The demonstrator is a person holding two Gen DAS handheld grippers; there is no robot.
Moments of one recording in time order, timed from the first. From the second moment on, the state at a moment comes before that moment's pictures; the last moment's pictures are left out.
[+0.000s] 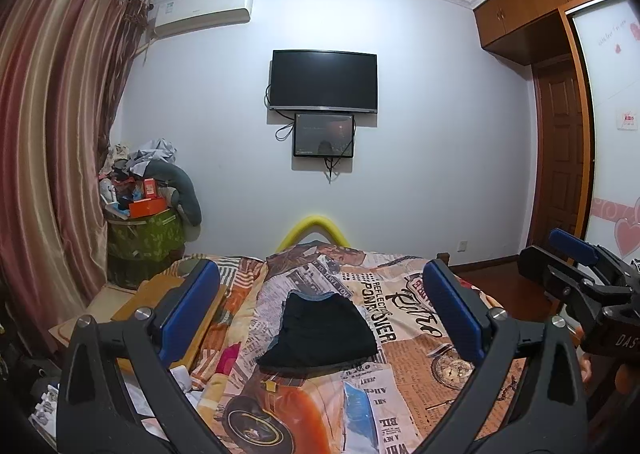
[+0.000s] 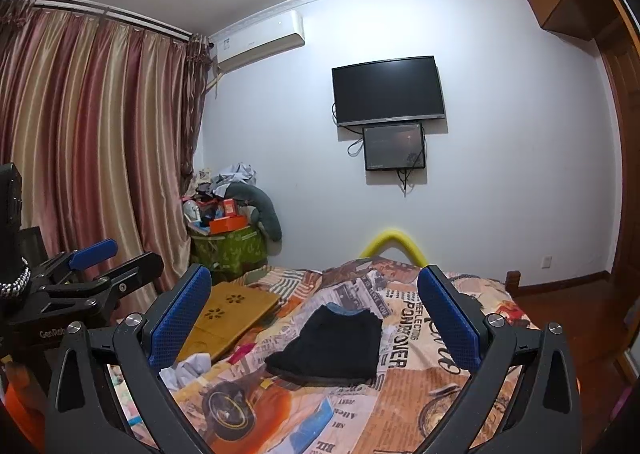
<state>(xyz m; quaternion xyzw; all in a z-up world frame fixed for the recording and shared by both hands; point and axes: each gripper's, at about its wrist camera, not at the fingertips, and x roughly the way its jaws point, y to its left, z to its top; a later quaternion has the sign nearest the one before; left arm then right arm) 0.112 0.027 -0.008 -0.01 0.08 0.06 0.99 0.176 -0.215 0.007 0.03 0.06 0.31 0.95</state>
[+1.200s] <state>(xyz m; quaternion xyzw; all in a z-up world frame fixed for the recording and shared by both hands) 0.107 0.022 -0.007 -0.01 0.09 0.04 1.00 0.178 -0.220 0.009 0.03 0.06 0.31 0.95</state>
